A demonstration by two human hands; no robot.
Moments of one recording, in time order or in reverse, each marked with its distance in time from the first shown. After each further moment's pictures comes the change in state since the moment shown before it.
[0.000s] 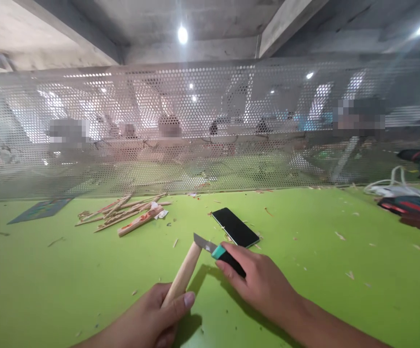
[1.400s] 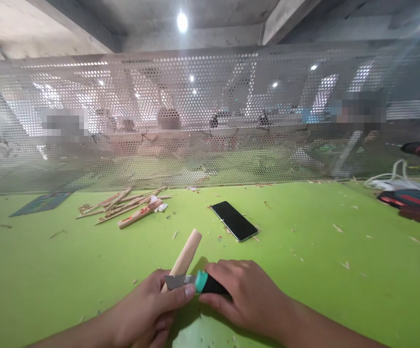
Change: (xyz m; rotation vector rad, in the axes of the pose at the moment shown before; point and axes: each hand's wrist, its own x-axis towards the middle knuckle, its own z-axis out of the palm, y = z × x) left_hand -0.005 0.014 0.001 -0.058 -0.067 -0.021; right_hand -0.007 -0.023 0.003 -0.038 -0.256 -0.217
